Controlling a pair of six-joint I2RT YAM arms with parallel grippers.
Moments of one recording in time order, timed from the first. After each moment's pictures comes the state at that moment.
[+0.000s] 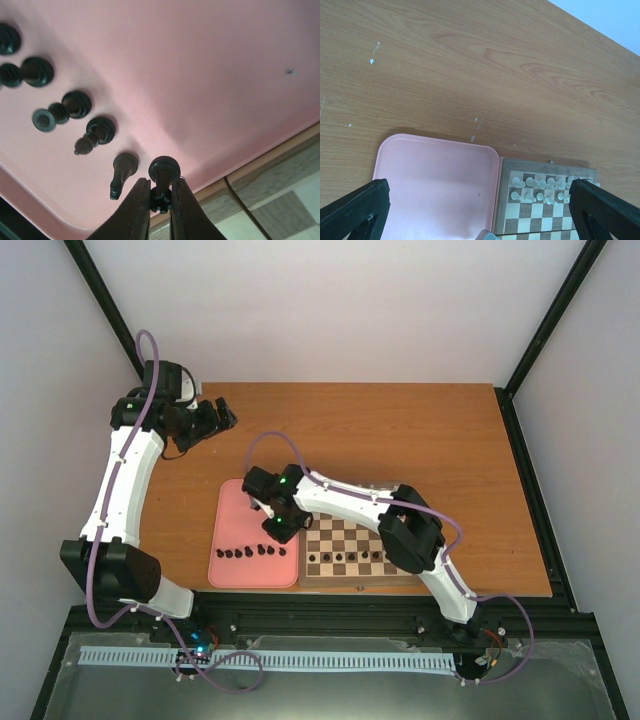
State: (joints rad) left arm -0.05 1.48 1.64 -1.10 0.25 -0.45; right arm 1.07 2.20 1.86 -1.09 -0.07 0.17
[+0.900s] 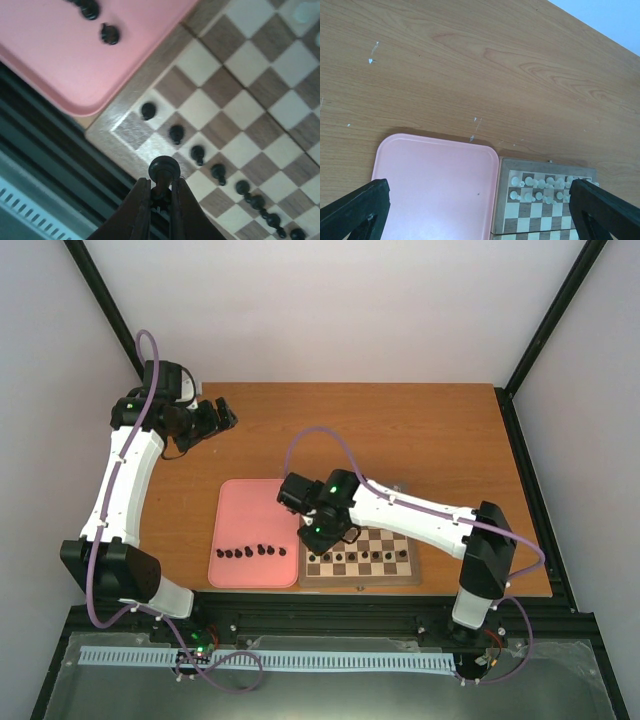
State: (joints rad) left arm -0.05 1.48 1.64 -1.10 0.26 -0.45; right arm 1.09 1.74 1.54 -1.20 0.02 0.36
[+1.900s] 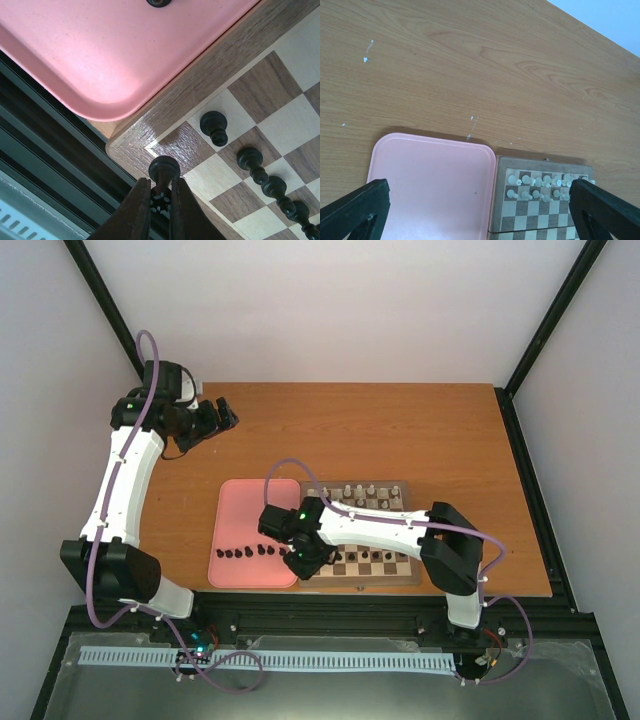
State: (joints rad) left arm -0.05 1.48 1.64 -1.09 0.27 -0.45; right arm 1.21 1.90 1.50 -1.10 -0.03 0.39
